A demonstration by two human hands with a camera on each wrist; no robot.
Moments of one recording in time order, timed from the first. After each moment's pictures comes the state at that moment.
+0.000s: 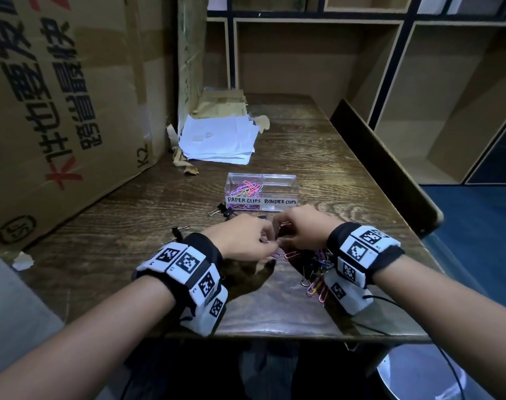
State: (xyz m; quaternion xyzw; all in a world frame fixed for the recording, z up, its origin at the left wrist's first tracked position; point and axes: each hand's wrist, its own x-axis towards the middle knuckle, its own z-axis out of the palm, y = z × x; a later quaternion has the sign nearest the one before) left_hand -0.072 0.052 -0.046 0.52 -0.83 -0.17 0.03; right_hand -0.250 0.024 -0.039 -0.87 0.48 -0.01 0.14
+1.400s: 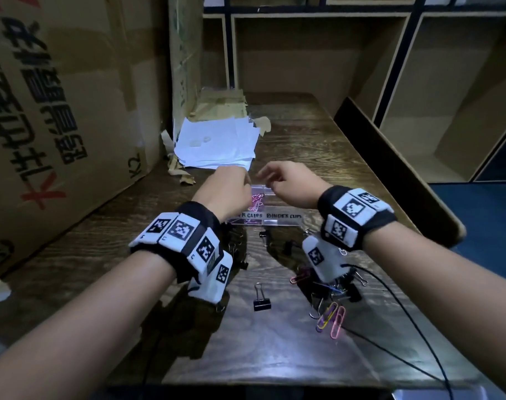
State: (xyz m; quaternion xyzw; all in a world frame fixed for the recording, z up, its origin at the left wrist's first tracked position) left_hand -0.062 -0.014 0.012 0.65 -0.73 -0.09 0.20; right_hand -0.217 -0.051 0.008 -0.80 0.51 -0.21 0.22
